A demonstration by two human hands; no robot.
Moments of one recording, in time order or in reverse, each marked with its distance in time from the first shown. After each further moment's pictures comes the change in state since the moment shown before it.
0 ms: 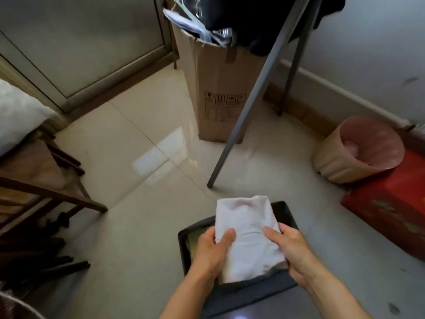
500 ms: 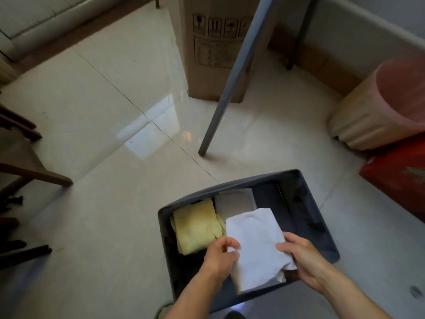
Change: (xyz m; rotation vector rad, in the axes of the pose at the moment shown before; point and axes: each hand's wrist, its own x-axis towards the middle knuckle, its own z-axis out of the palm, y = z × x) left_hand 0.142 -0.182 0.034 0.203 -0.076 -0.286; right_hand 0.128 0.161 -0.081 -0.170 0.087 0.307
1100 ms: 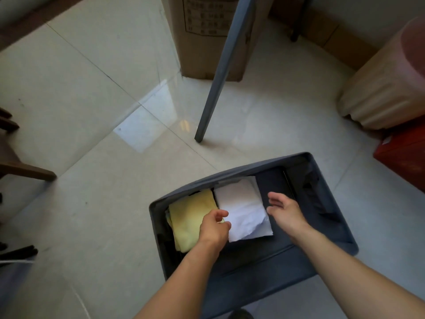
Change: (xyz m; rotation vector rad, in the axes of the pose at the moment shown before) left_hand 0.071 0.014 -0.008 0.058 0.151 0.051; right_hand 0.089 -0.017 0.034 -0.278 0.196 -0.221
